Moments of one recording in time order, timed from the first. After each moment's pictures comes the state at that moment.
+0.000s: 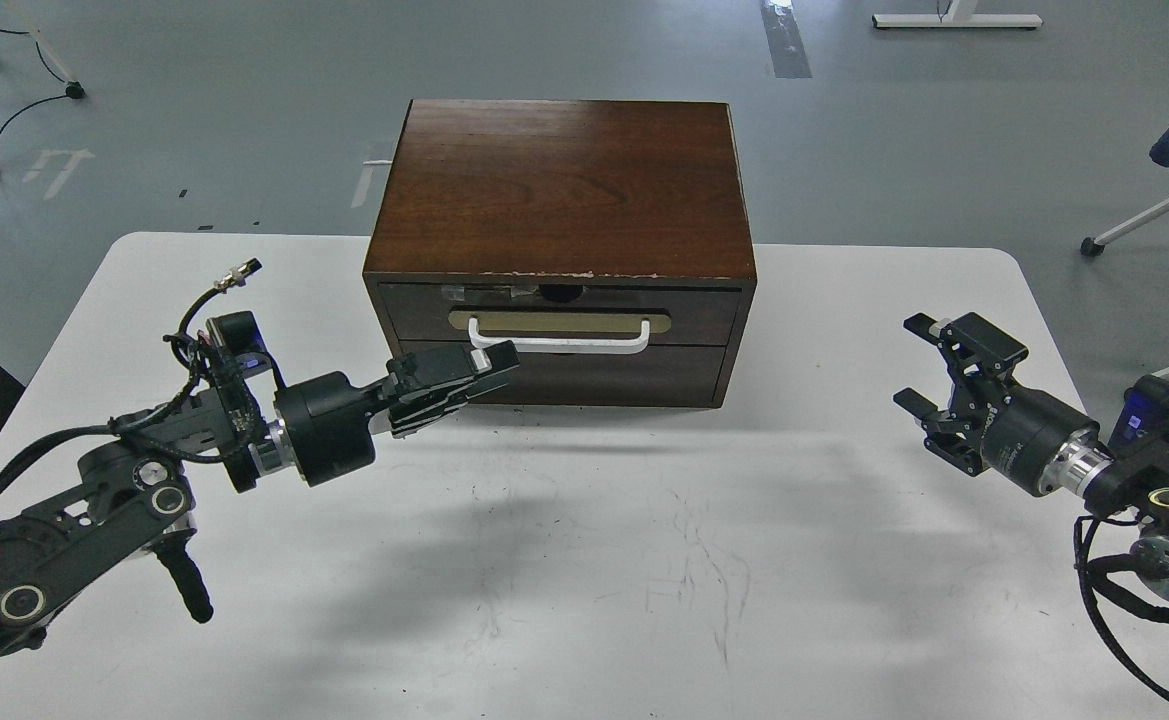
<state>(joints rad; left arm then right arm) -0.36 0.60 -0.79 -1.45 1.06 -0.42 -0.49 0.58 -0.75 0.27 1.15 -0.34 0.12 0.49</state>
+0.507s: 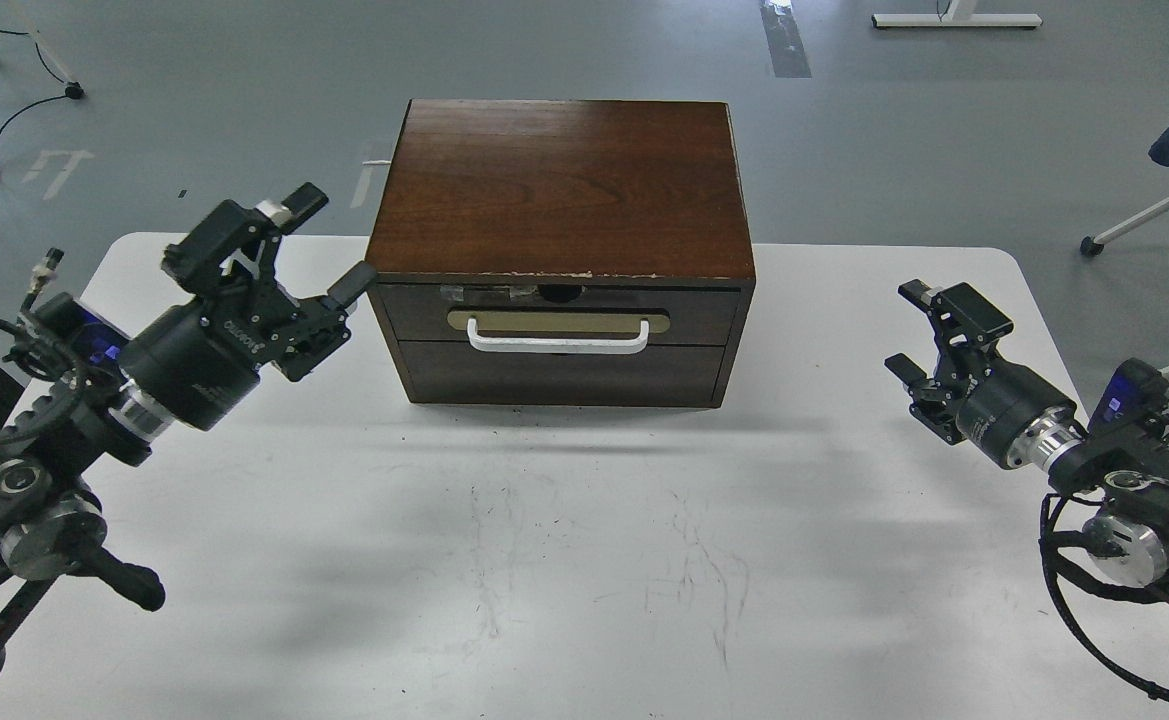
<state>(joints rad) -0.13 0.62 -1.10 -1.42 0.59 -0.41 -0.49 0.58 -0.69 0.34 1.15 -0.29 0.04 0.49</state>
